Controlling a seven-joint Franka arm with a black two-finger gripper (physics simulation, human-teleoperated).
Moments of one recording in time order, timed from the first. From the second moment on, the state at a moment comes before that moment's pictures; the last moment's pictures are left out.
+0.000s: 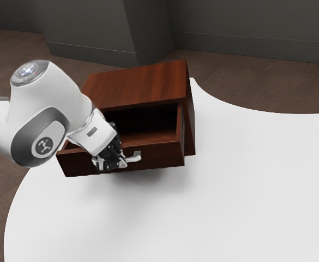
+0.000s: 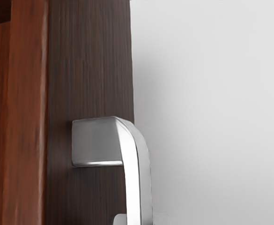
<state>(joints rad) -0.08 -0.31 0.13 -2.19 0.10 2.29 1.04</state>
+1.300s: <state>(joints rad) -0.07 -0.19 0.11 -1.69 0.04 1.86 0.95</state>
